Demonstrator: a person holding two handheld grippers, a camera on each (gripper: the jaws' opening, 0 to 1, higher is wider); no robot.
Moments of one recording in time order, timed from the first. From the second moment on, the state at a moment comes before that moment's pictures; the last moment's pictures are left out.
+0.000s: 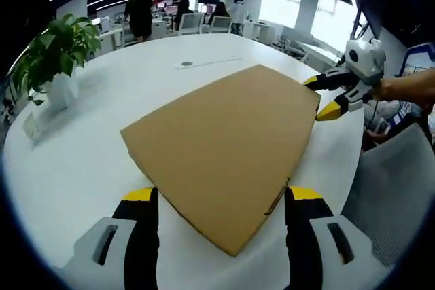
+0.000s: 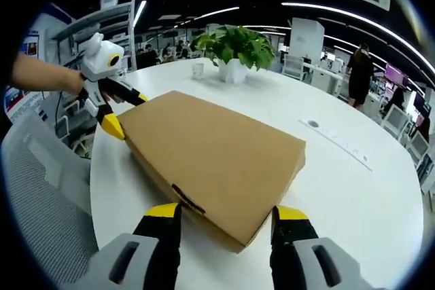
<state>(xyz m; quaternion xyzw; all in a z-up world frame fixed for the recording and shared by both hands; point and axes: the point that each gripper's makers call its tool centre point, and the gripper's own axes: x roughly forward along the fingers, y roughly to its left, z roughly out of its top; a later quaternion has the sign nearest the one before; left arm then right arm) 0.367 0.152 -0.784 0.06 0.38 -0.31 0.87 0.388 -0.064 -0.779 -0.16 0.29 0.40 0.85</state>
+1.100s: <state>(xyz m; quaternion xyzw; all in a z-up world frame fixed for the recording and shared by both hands) 0.358 0.189 -0.784 0.09 0.40 -0.37 0.84 0.348 -0.031 -0.777 -0.13 0.29 0.38 0.87</state>
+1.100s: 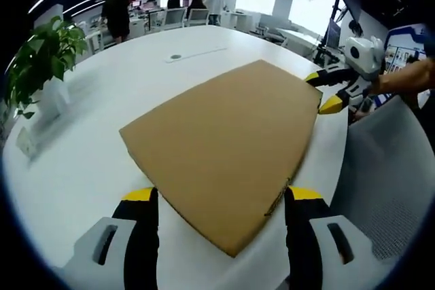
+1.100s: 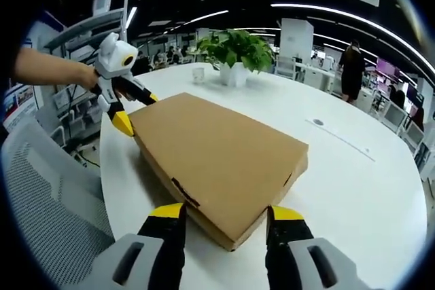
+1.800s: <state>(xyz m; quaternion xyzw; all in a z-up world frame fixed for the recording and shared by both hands) 0.350 0.189 -0.780 0.10 0.38 -0.38 0.84 0.336 -0.026 -0.776 -0.11 0.29 0.37 0.88</state>
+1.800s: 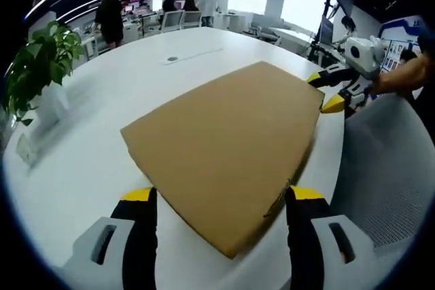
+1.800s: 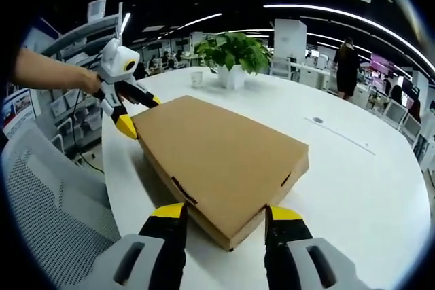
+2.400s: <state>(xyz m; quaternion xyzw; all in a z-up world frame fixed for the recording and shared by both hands) 0.333 0.194 -0.777 0.09 0.34 -0.35 0.87 0.335 -0.026 -0.775 -0.12 0.28 0.37 0.88</state>
